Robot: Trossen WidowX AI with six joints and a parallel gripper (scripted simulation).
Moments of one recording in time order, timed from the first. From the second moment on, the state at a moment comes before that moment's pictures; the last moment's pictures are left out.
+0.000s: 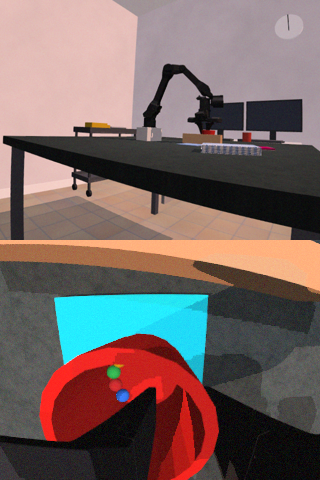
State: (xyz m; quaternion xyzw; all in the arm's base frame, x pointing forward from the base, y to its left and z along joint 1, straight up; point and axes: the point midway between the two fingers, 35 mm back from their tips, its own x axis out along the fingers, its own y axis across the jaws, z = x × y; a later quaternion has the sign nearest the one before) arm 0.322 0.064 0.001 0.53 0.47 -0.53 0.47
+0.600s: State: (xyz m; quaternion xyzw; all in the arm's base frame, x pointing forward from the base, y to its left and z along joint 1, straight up) arm 0.317 0.064 0.008 0.52 0.47 -0.53 0.47
